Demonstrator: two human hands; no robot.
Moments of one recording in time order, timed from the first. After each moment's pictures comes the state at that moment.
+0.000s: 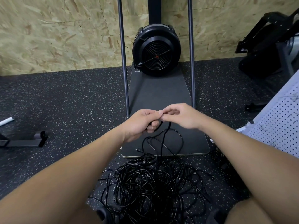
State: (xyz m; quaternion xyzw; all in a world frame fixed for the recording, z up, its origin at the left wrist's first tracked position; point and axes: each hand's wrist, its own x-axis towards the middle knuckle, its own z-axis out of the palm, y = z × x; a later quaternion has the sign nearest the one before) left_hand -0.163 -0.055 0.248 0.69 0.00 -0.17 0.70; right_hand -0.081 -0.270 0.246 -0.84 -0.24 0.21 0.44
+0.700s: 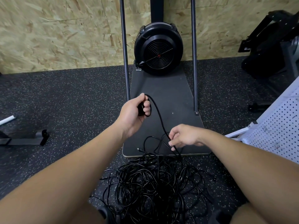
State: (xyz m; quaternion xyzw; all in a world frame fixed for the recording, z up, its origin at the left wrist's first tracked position) left_hand -0.147 -0.038 0.261 0.51 0.12 0.01 0.85; right_hand -0.094 -0.272 0.178 -0.80 -0.13 0.43 0.40
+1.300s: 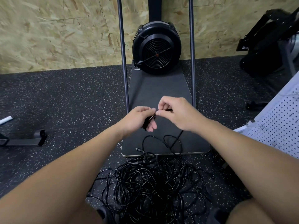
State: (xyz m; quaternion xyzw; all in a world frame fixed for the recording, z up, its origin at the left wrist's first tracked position) left_hand -0.156 -0.039 0.250 0.74 0.03 -0.14 0.65; right_hand -0.096 -0.251 0.262 -0.85 -0.36 0.05 0.39
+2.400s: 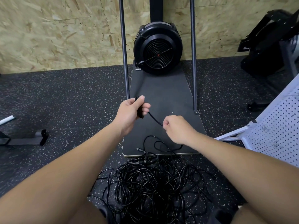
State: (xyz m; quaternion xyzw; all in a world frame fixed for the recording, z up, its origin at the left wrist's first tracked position) left_hand -0.147 -0.023 0.247 0.64 0.13 0.04 0.75; right_hand -0.115 -0.234 0.203 -0.94 -0.19 0.12 0.25
